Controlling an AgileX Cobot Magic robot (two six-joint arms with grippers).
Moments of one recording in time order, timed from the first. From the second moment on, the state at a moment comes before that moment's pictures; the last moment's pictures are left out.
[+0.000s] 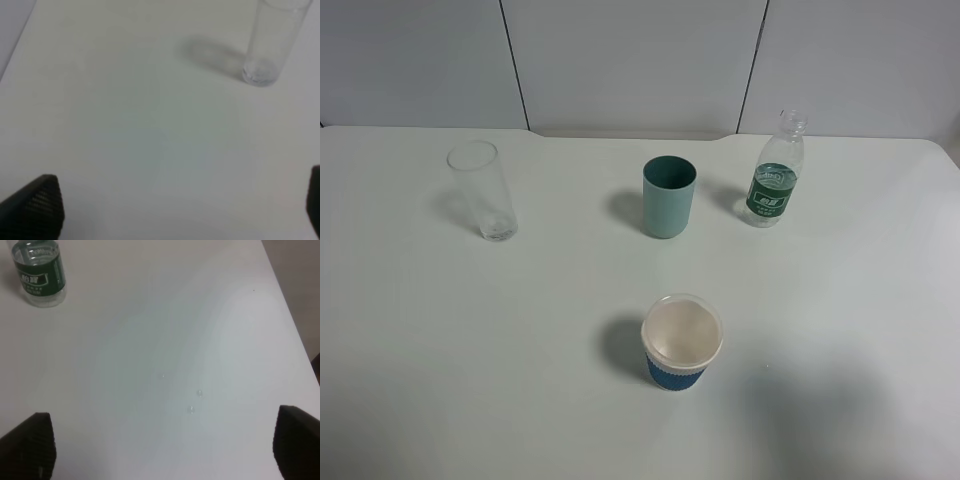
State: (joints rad) left arm 0.06 -0.01 -0.51 0.02 1.05 0.00; right arm -0.09 0.00 -0.49 0.03 1.06 -0.05
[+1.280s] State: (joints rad) left arm 0.06 -0.01 -0.51 0.02 1.05 0.00; right arm -0.09 0.00 -0.49 0.03 1.06 -0.05
